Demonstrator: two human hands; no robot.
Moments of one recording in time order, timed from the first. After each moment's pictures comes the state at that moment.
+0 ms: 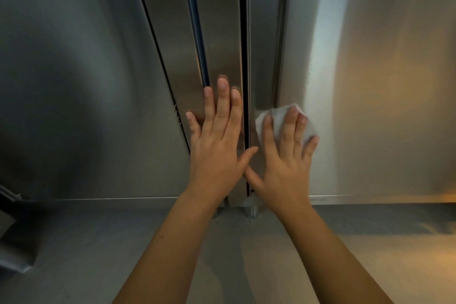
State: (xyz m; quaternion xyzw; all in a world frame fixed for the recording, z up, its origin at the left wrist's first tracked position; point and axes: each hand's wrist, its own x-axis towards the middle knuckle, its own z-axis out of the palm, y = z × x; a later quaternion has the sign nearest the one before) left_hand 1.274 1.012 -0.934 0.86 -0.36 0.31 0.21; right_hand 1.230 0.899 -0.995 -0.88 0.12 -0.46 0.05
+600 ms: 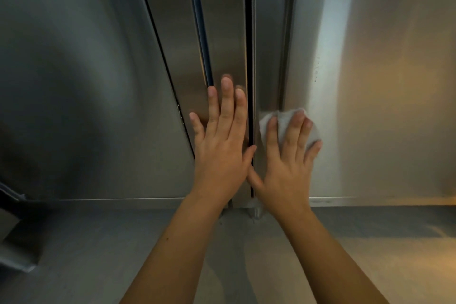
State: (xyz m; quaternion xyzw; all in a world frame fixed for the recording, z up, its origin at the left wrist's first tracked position) left_hand 1.276 1.008 -0.938 0.86 -0.34 0.33 0.20; right_hand 1.236 0.905 -1.005 -0.87 0.14 -0.47 0.06
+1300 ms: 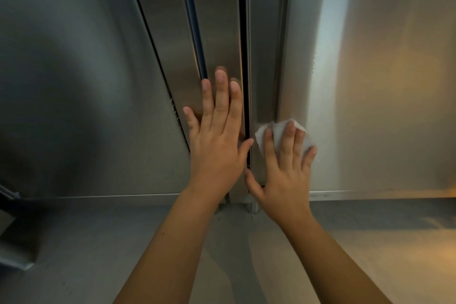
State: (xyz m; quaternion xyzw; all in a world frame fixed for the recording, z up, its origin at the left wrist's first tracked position) left_hand 1.277 1.008 -0.939 0.85 -0.34 0.33 0.22; right_hand 1.227 0.898 -1.028 -0.89 0.12 -0.44 0.03
